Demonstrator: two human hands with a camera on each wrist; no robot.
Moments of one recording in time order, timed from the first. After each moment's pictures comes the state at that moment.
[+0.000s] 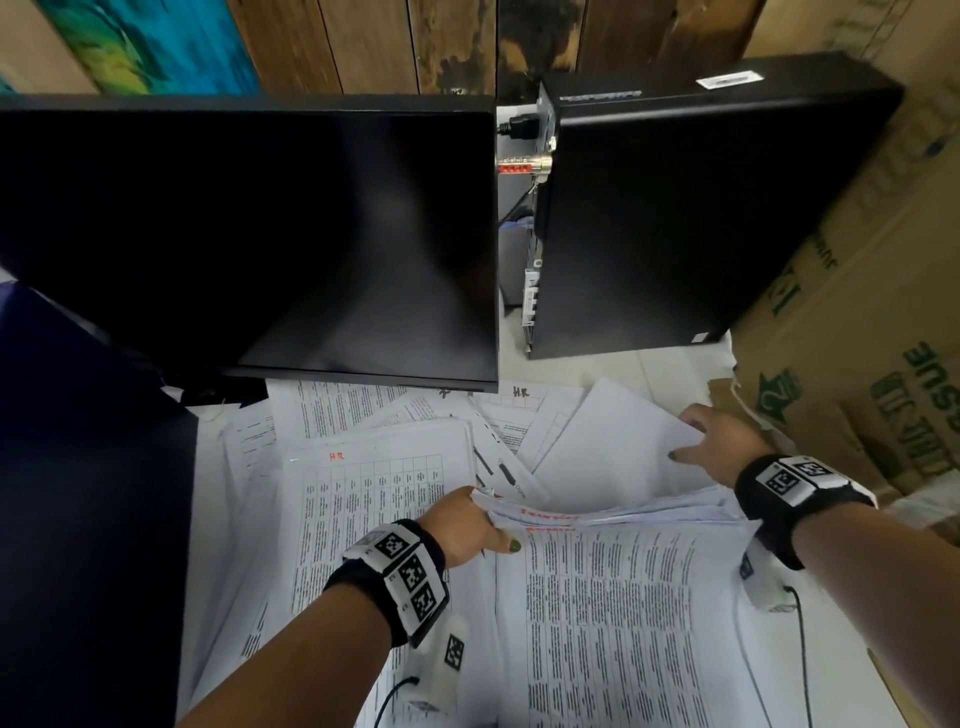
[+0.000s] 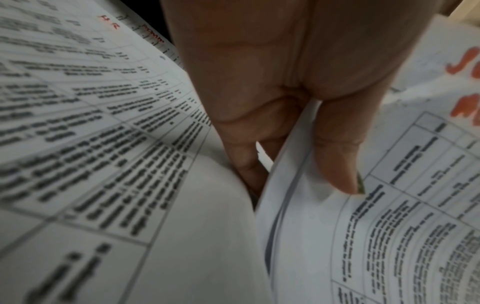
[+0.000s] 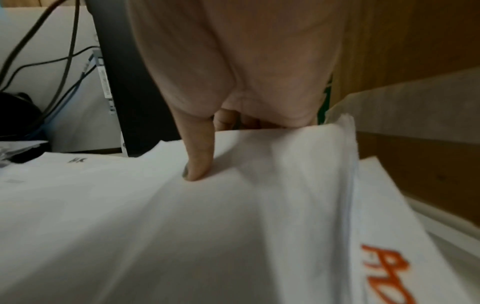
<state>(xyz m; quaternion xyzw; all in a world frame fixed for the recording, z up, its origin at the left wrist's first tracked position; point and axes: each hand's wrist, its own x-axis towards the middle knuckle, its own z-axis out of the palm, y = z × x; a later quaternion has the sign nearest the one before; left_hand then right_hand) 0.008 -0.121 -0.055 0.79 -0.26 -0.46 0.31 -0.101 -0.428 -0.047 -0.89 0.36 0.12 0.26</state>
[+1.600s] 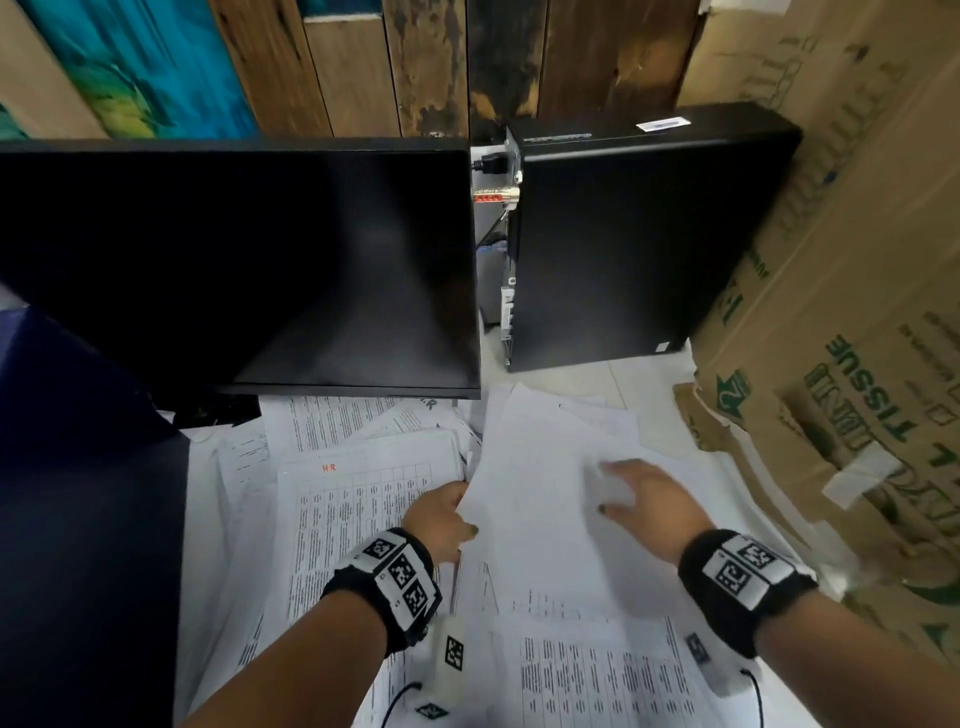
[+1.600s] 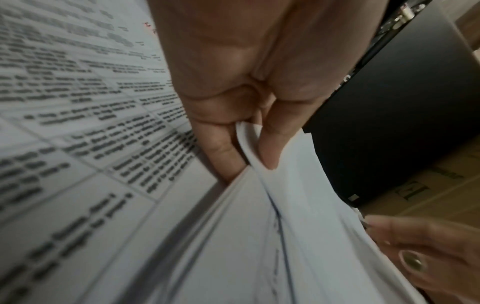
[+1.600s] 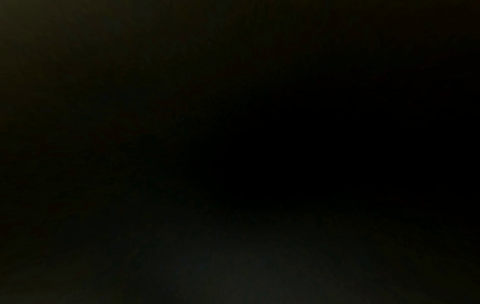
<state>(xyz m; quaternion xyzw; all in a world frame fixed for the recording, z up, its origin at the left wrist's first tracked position) -0.003 -0.114 -0.043 0.81 -0.09 -0.43 0.39 -0.148 -0.336 -0.042 -0.92 0.27 0.09 0.26</state>
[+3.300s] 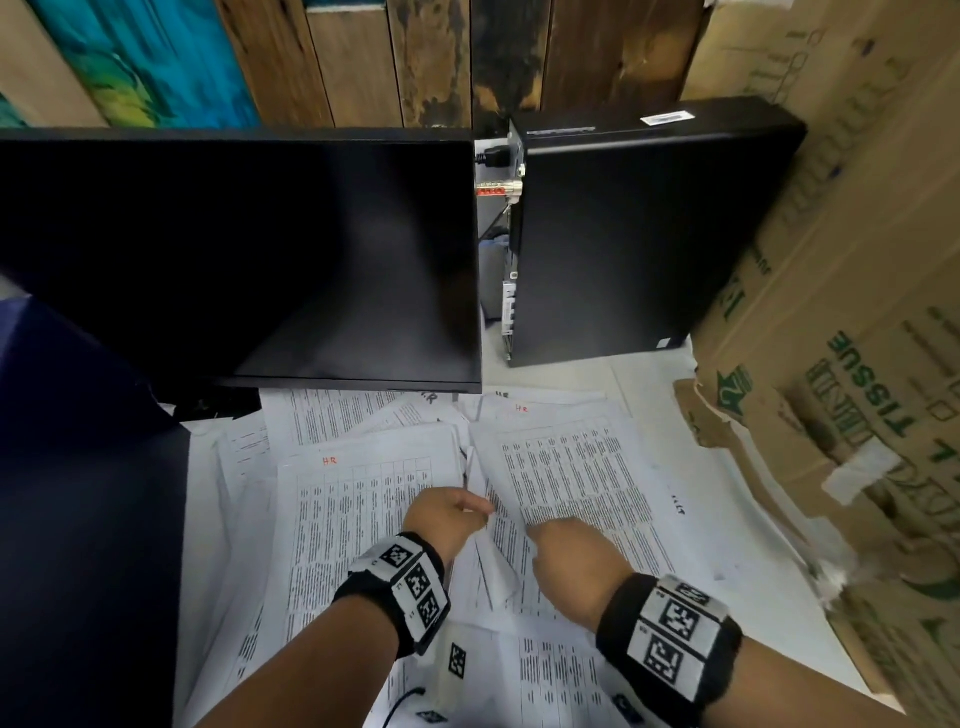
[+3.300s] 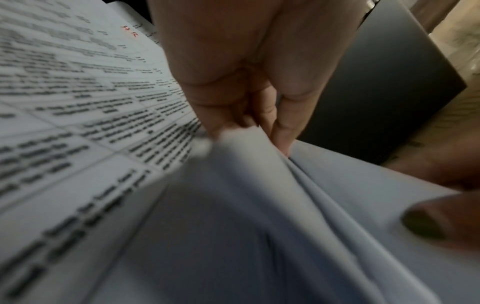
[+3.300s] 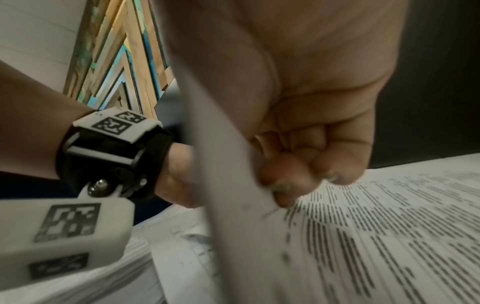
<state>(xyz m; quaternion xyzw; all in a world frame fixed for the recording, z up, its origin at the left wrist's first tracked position) -0.015 -0.112 -0.054 0.83 -0.10 -0.32 0.44 -0.131 -0.229 -0.023 -0.94 0.16 0.23 0.18</state>
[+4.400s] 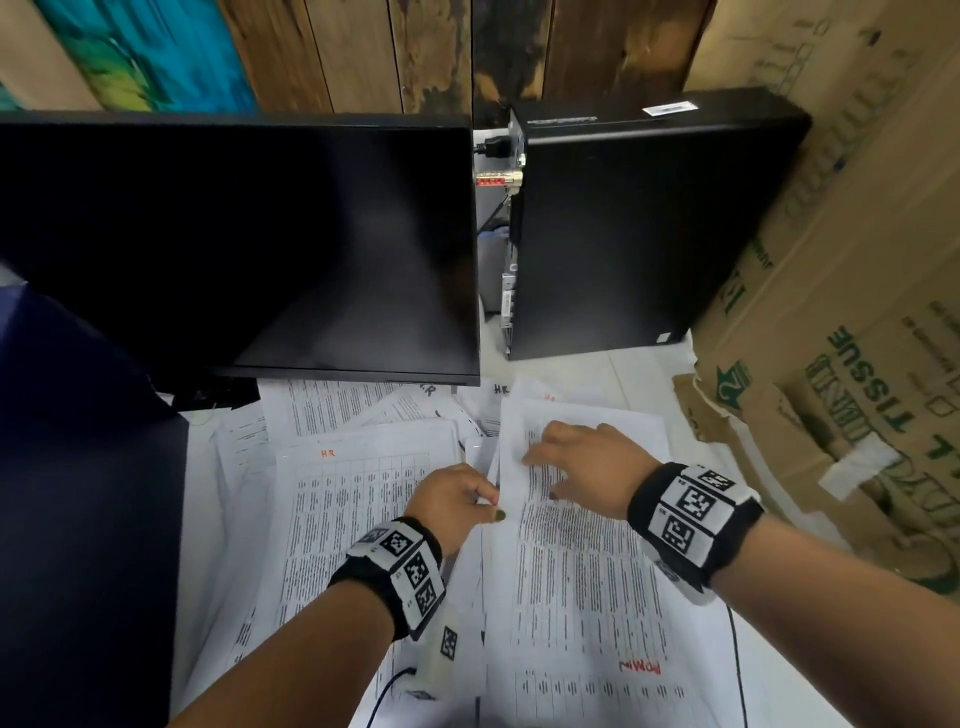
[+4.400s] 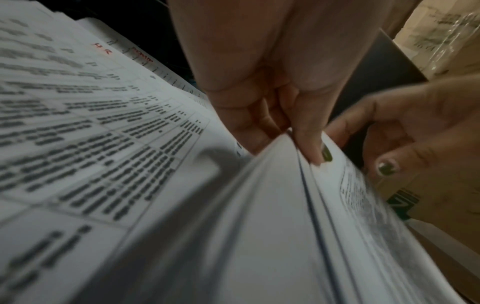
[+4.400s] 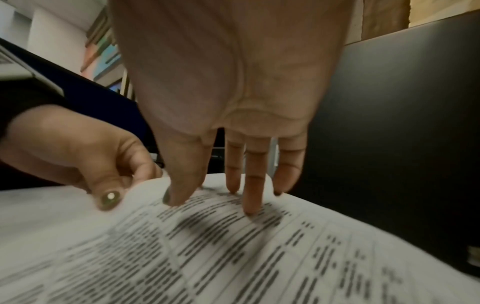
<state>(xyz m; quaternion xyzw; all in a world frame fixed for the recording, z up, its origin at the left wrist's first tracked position) -0.013 -0.119 -0.045 0.82 -0.24 -0.32 0.41 -0.094 -0.305 0.004 -0.98 0.01 0.16 0.09</state>
